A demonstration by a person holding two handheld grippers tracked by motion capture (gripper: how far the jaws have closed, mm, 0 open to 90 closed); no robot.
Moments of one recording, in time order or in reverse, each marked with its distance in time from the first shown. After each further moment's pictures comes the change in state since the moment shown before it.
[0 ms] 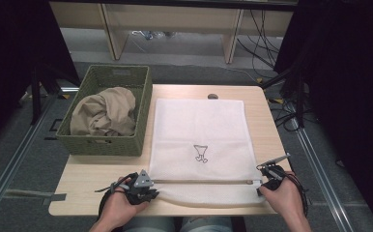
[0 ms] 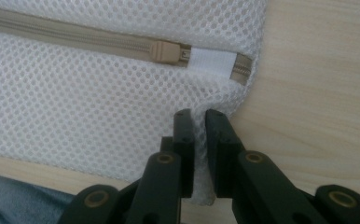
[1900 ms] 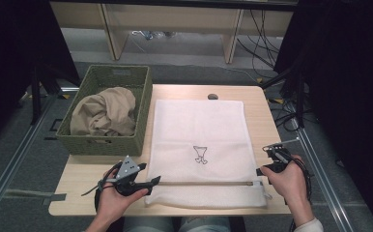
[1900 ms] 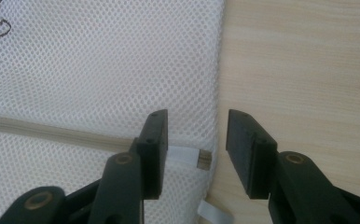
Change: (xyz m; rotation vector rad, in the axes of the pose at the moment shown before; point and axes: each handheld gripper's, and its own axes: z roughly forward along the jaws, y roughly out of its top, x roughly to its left) left arm 0.020 0.007 -0.019 -0.377 0.116 -0.159; right arm -0.011 0.035 -0.029 -0.139 0.009 0.092
